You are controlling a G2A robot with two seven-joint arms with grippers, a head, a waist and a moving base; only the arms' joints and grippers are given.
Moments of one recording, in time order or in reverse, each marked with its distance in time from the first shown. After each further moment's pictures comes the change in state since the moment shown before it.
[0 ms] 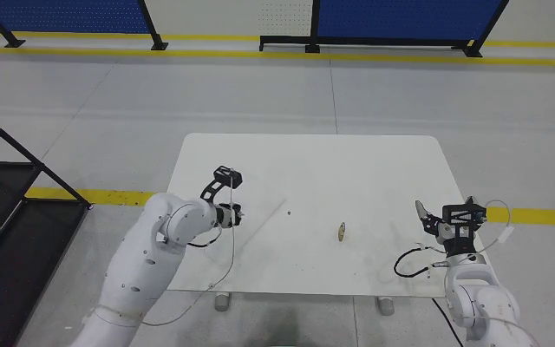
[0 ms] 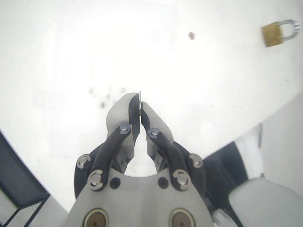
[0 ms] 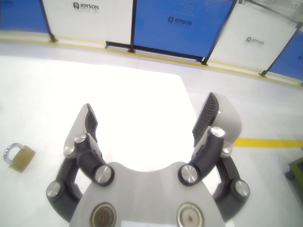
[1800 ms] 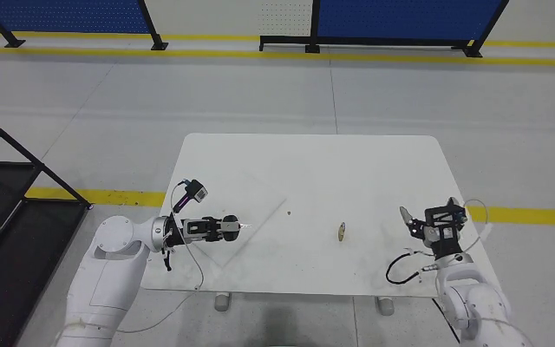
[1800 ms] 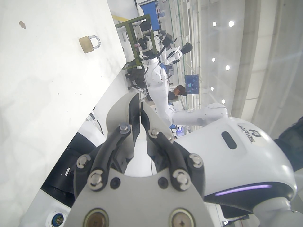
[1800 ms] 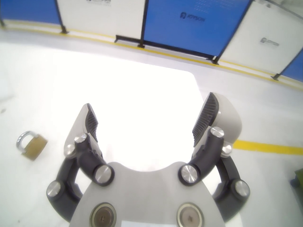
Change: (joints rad) left arm 0.144 0.033 -0.255 0.263 -1.214 -0.158 -0.144; right arm 0.006 0.001 -0.067 -0.002 -0.068 -0.108 0.059
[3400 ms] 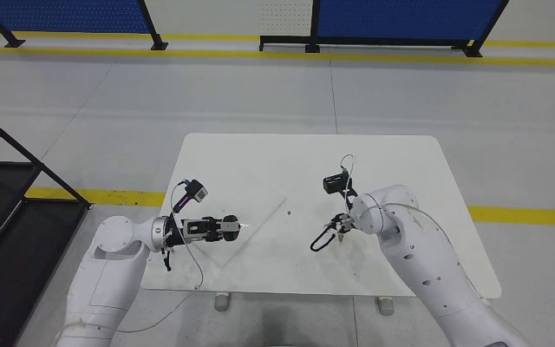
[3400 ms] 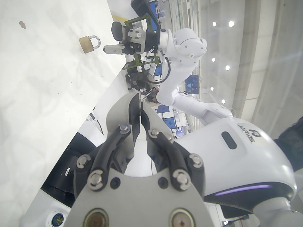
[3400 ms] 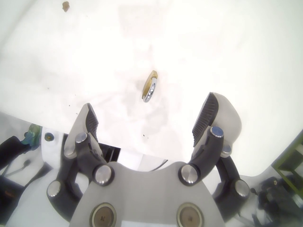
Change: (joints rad) left arm 0.000 0.000 0.000 0.000 0.000 0.000 0.000; right arm 0.776 -0.124 -0.619 0.207 0.302 0.345 1.475
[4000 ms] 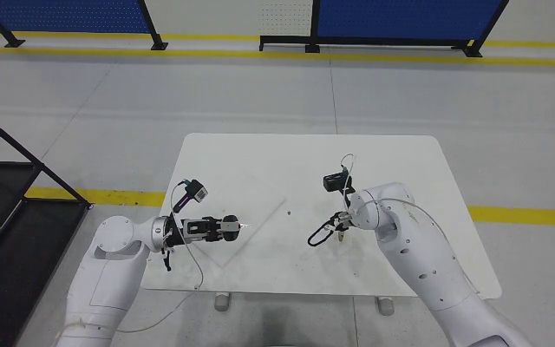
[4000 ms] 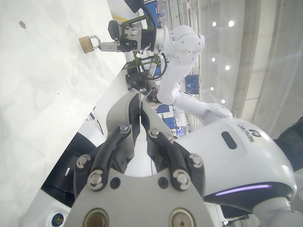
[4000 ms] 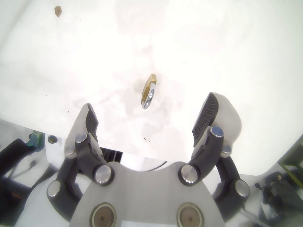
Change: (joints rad) left arm 0.000 0.000 0.000 0.000 0.000 0.000 0.000; right arm 0.019 -0.009 -0.008 0.041 0.015 0.025 -0.011
